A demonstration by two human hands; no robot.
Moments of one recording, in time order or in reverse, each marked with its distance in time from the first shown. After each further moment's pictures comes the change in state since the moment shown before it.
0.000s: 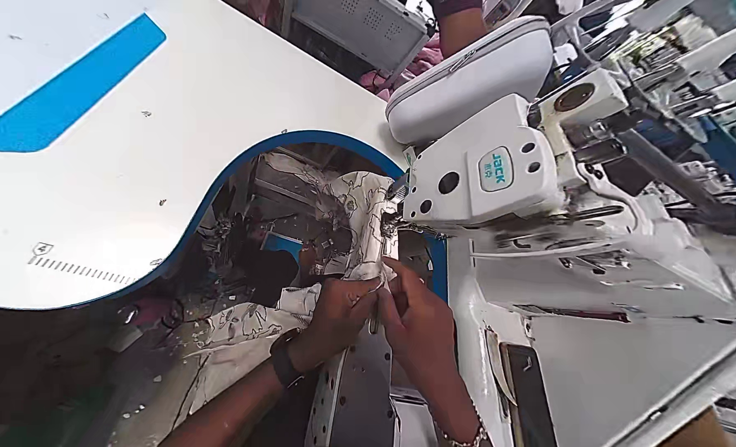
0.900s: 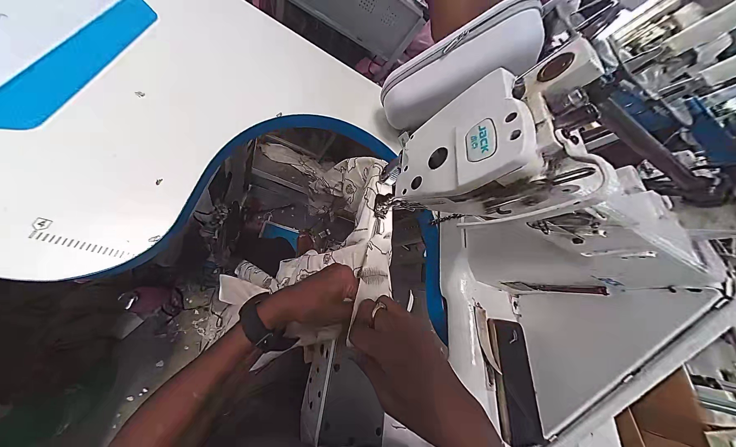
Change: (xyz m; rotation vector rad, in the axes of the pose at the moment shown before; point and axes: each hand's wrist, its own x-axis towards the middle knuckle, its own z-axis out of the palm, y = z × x) left_hand 0.025 0.022 -0.044 0.113 -0.792 0.007; right_hand -0.035 -0.010 -0.030 0.027 -0.382 -0.478
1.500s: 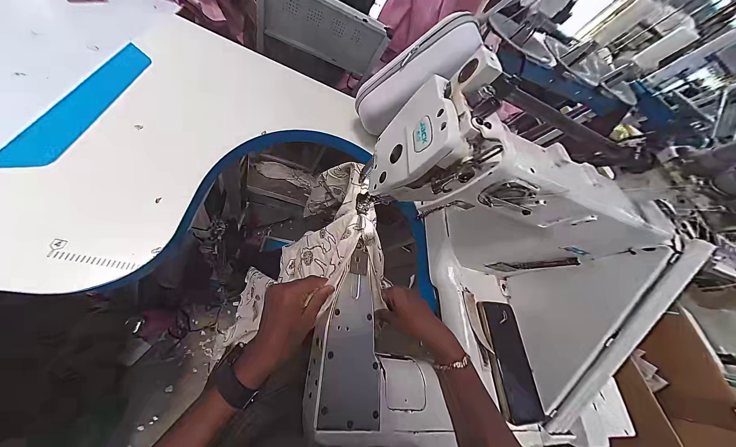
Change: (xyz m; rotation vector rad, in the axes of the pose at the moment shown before) left_hand -0.043 0.008 0.057 0.521 0.793 -0.213; right_hand -0.022 0.099 0.028 0.208 -0.607 0.688
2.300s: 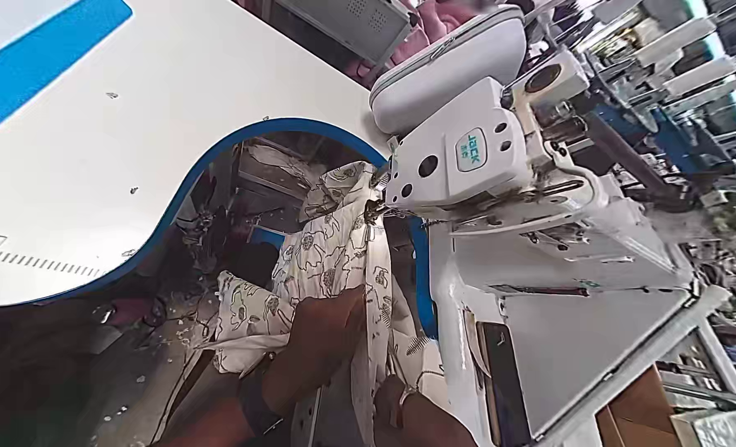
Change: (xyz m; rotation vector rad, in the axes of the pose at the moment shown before) left_hand 0.014 0.030 0.029 -0.015 0.011 0.044; right_hand -0.135 -0.091 0.008 -0.034 0.247 -0.385
